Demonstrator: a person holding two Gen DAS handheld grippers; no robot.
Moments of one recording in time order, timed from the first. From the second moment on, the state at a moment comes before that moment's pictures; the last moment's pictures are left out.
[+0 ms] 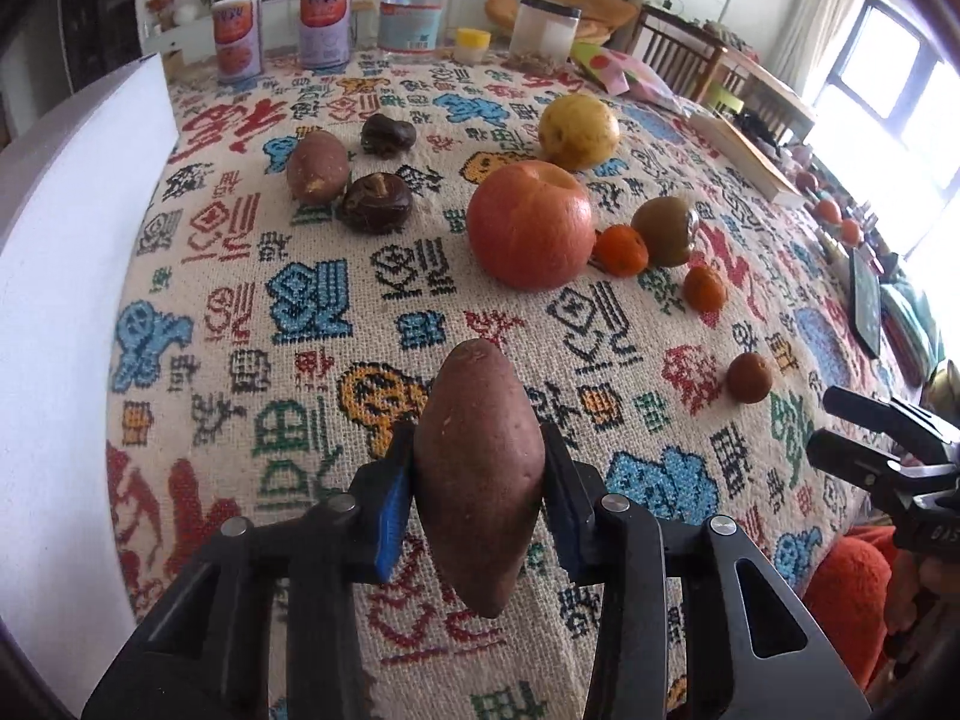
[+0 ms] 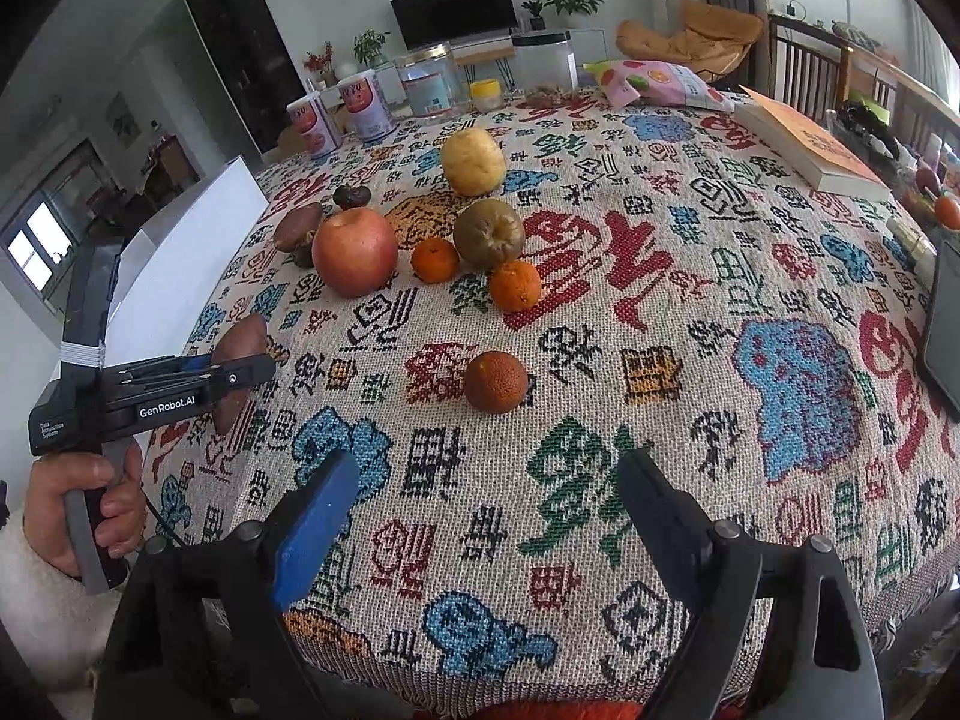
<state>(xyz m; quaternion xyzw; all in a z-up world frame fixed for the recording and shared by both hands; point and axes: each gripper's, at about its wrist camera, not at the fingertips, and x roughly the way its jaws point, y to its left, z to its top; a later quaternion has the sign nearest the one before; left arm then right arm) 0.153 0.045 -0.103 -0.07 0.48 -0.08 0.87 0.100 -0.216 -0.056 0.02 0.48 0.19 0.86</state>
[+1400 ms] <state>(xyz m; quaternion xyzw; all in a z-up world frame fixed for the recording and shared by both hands) -0.005 0.324 -0.065 -0.23 0.44 0.21 0.84 0.057 0.192 -0.026 -0.04 0.50 0.49 0.71</state>
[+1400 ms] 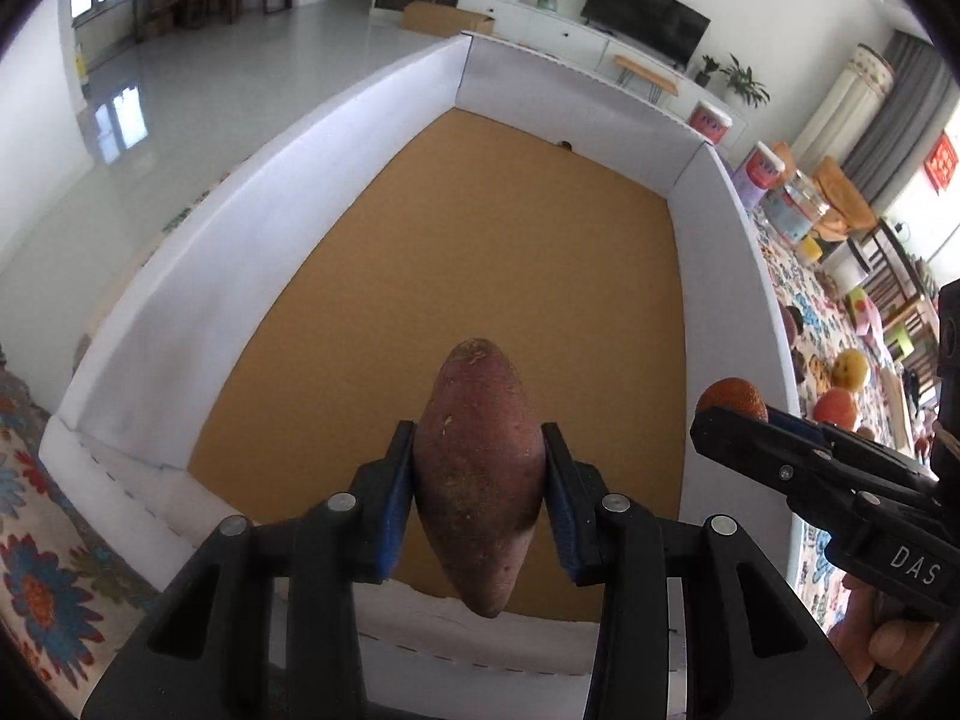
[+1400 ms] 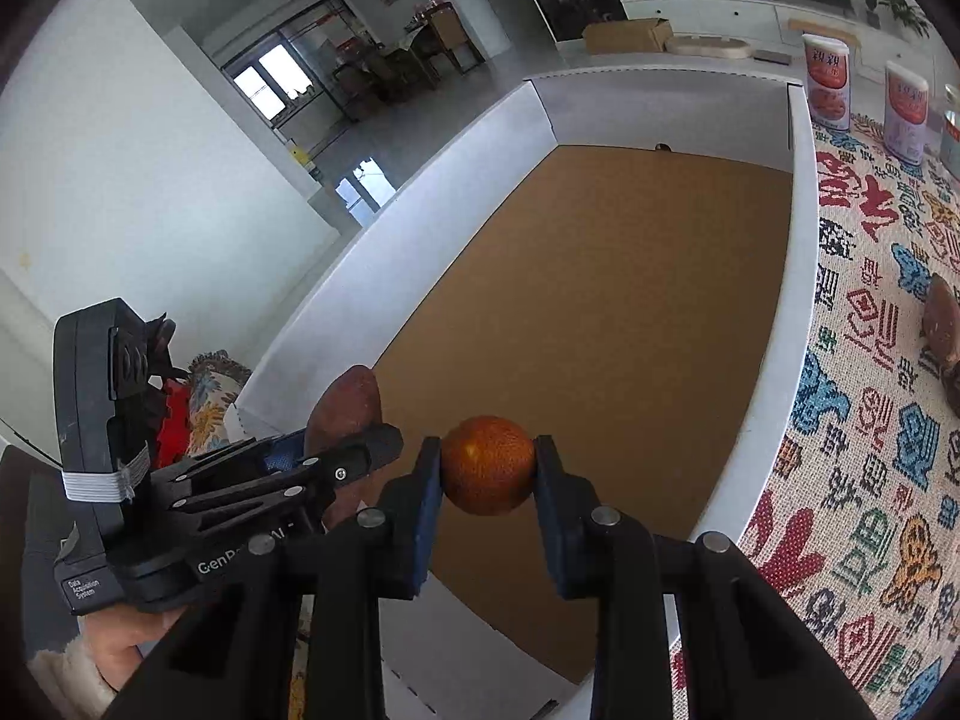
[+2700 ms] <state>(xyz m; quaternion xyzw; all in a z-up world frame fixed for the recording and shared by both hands) 0.205 0.053 -0.138 -0.05 0.44 0.08 0.89 0.272 -0.349 -0.116 0.01 0.47 -0.04 0.88</state>
